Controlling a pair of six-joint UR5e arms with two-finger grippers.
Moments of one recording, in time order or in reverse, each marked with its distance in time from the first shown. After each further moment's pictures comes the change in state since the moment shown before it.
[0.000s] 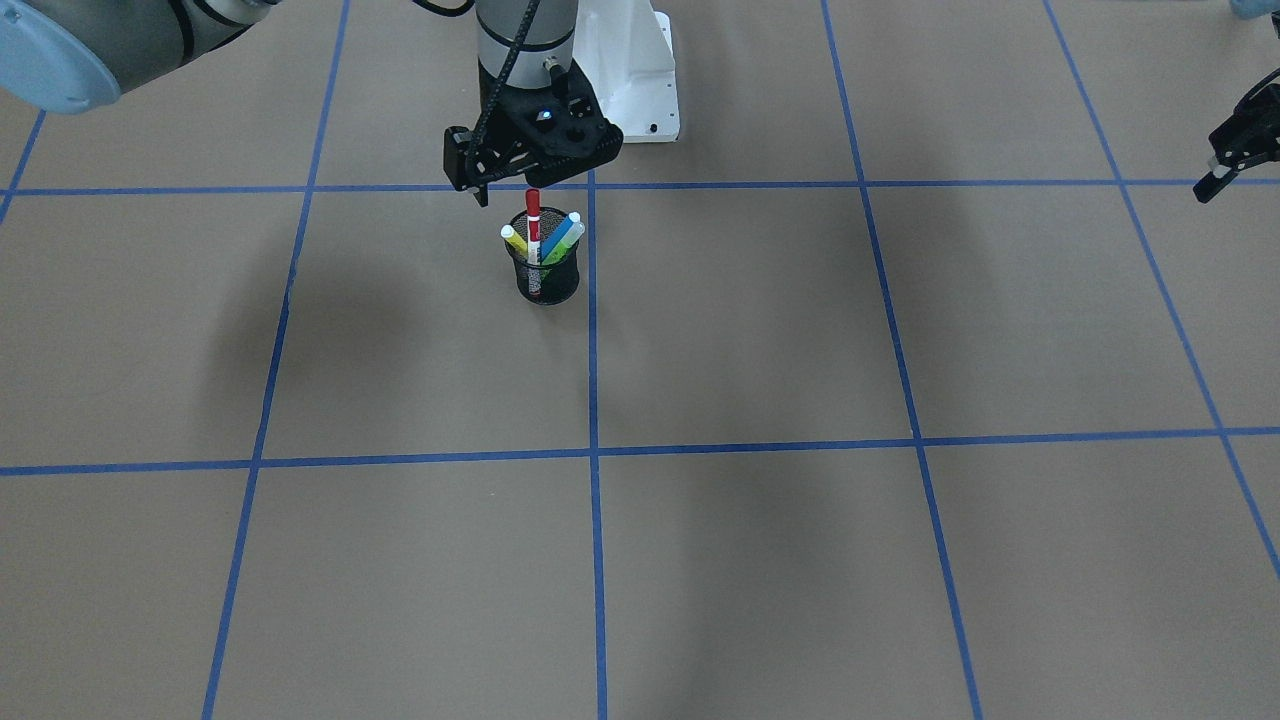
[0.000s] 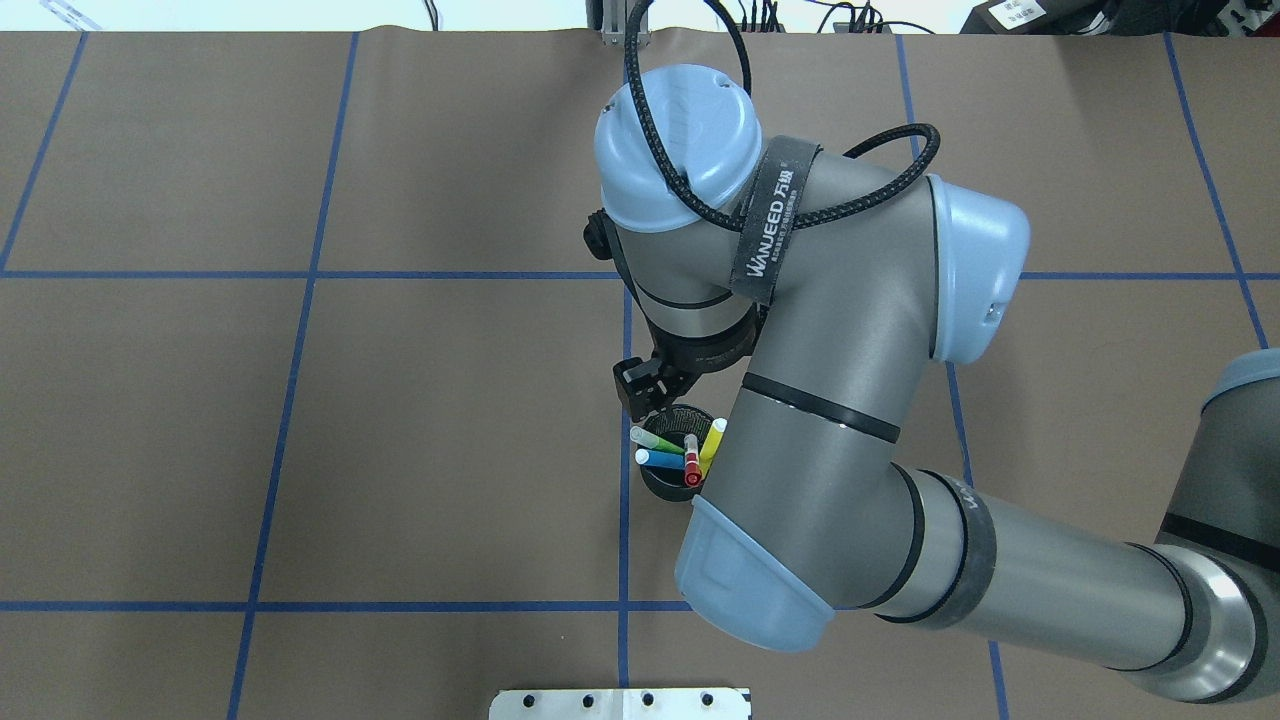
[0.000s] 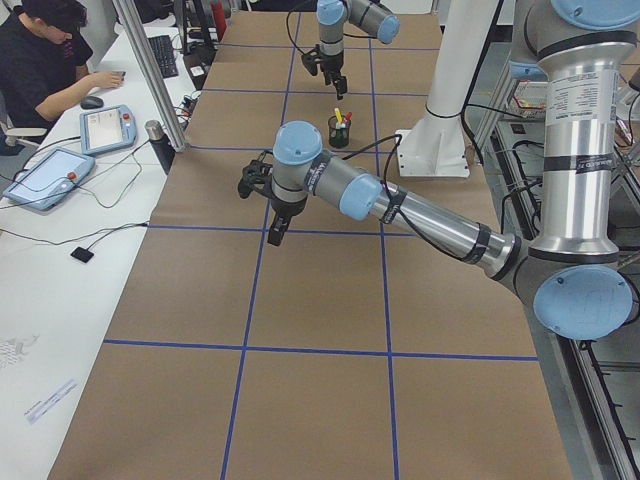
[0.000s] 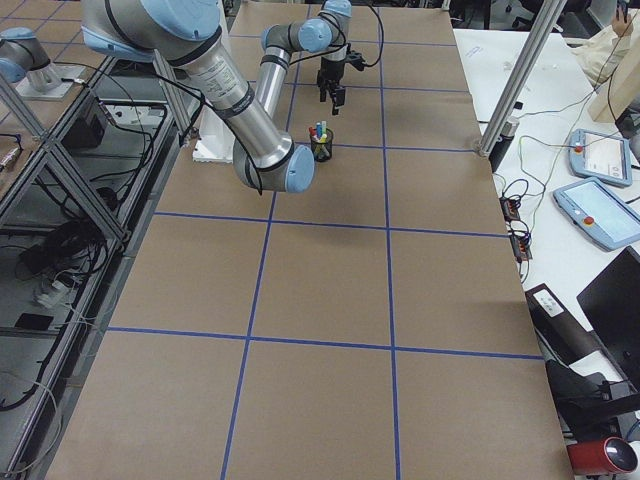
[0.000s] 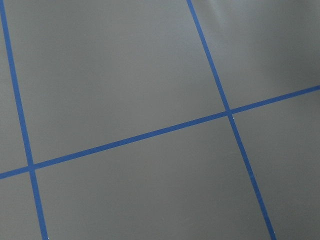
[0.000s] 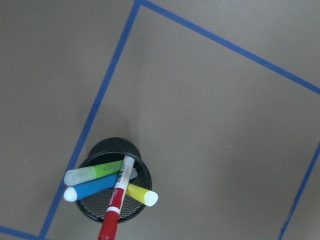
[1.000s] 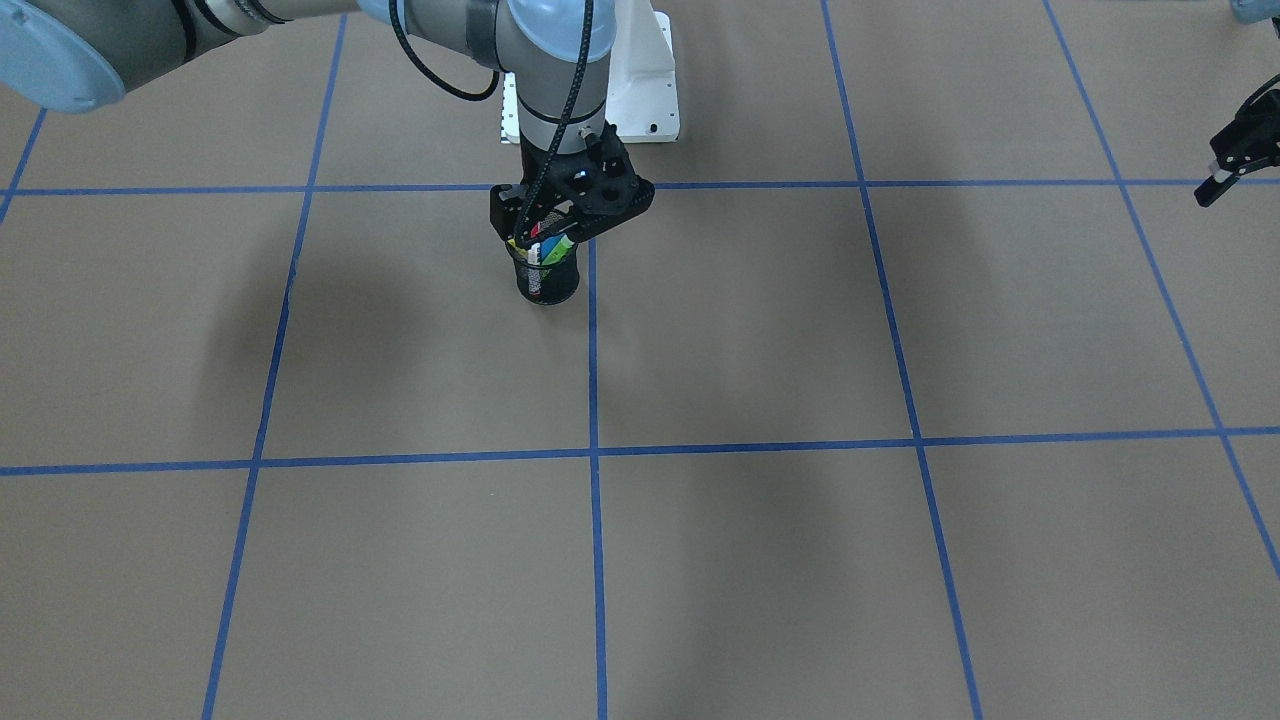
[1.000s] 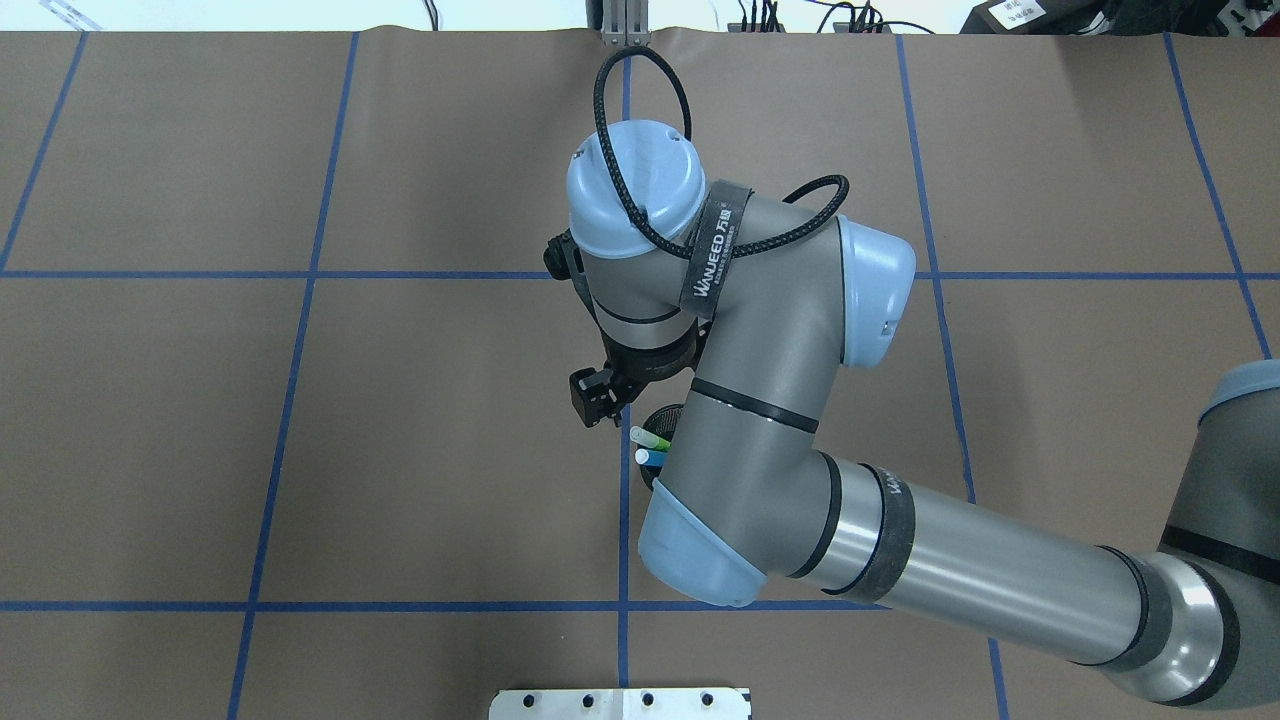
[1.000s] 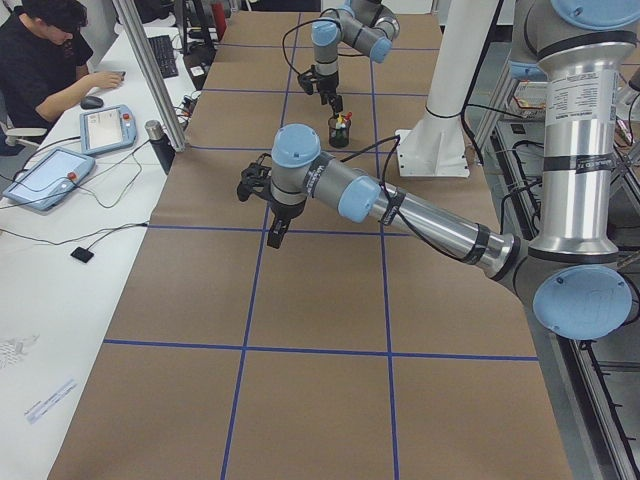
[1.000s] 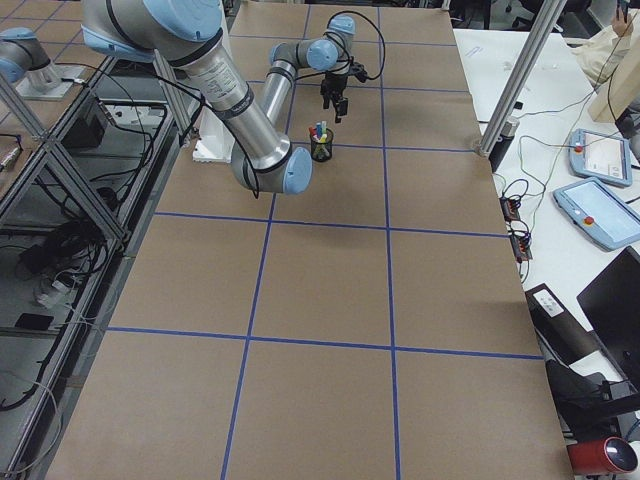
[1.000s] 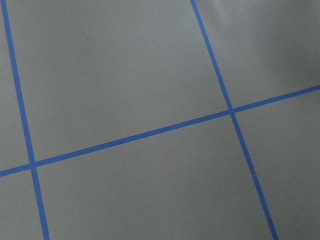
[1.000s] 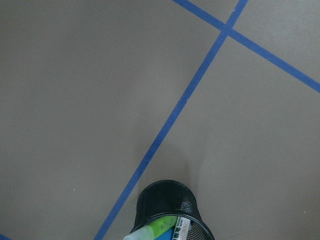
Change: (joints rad) left arm 0.000 -0.003 0.012 0.000 0.000 0.000; right arm -0.034 -0.018 -0.119 0.178 0.019 0.050
